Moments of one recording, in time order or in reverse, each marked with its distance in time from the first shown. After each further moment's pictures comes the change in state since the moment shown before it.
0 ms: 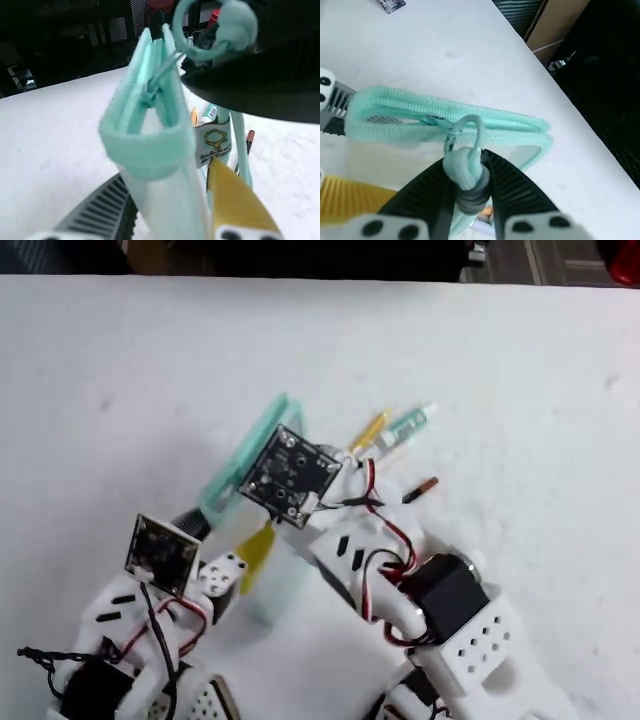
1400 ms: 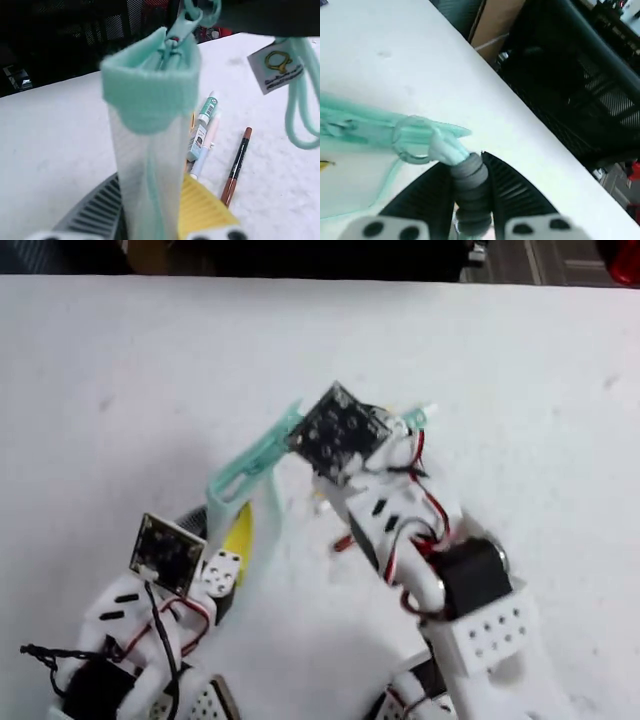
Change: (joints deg) left arm 0.4 0.4 0.0 0.0 -0.2; right arm 15.5 3.3 -3.1 -3.8 3.7
